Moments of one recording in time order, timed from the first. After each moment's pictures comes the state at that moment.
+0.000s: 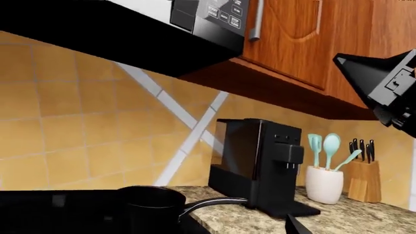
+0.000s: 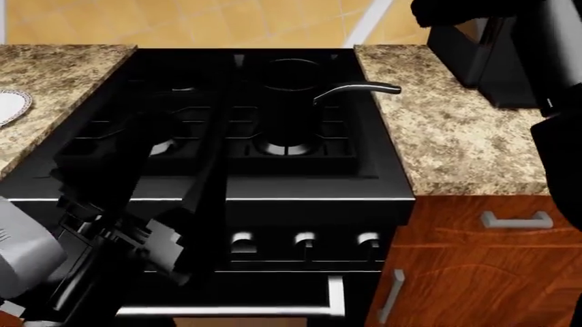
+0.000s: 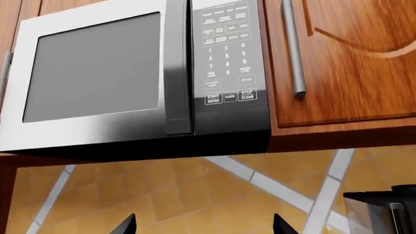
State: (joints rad) left arm -0.25 -0.69 0.10 0.93 -1.11 -0.35 -0.37; right arm 1.13 0.55 -0.10 -0.62 1.16 0.82 0.64
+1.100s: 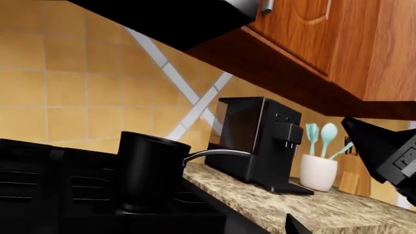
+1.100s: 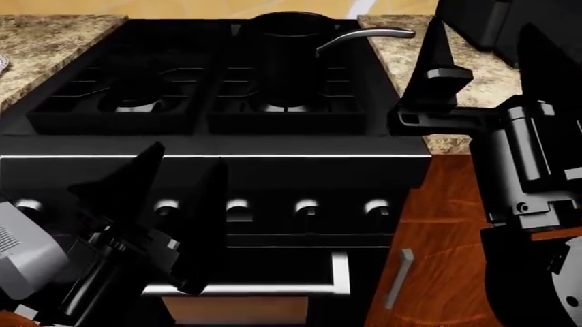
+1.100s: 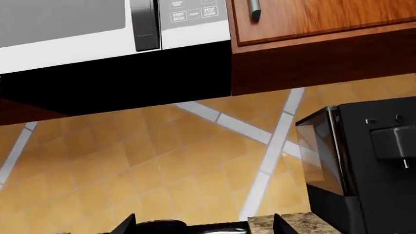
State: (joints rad) left arm -0.16 -0.63 0.12 0.88 -1.07 -0.26 -0.29; right arm 0.77 0.55 -0.13 -0.86 1.05 0.73 0.83
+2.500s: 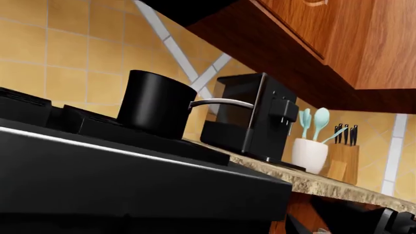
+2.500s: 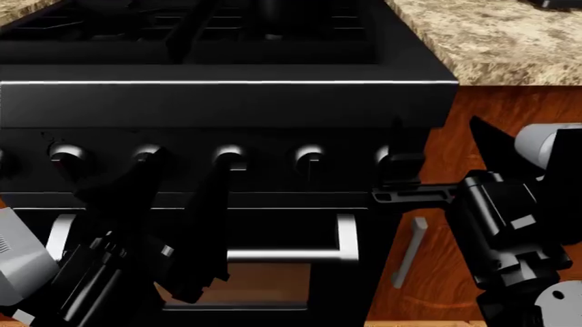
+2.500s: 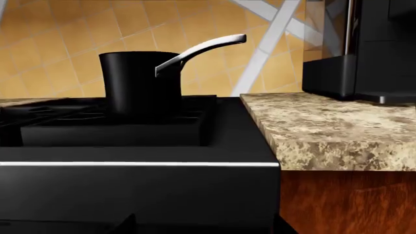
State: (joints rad) left arm -0.13 -0.62 0.13 0.87 -1.10 -0.21 -0.26; right arm 0.72 0.69 -0.15 -0.91 1.50 0.87 1.14
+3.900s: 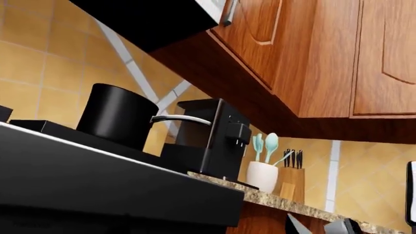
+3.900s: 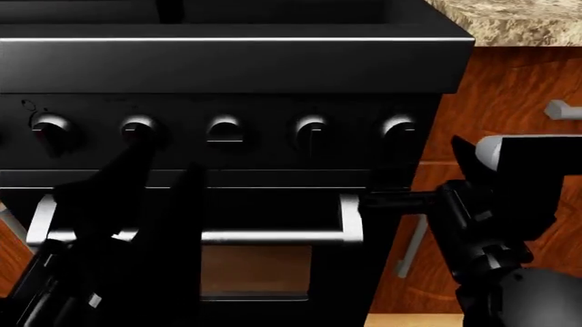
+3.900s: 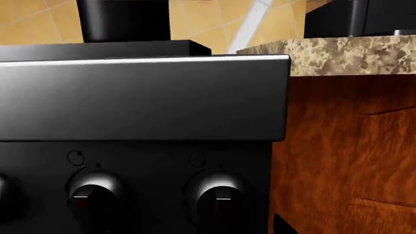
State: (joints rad) left arm -0.08 -0.63 0.09 0.90 -1.16 -0.07 -0.09; right arm 0.65 0.66 -0.21 -0.83 1.37 0.86 1.06
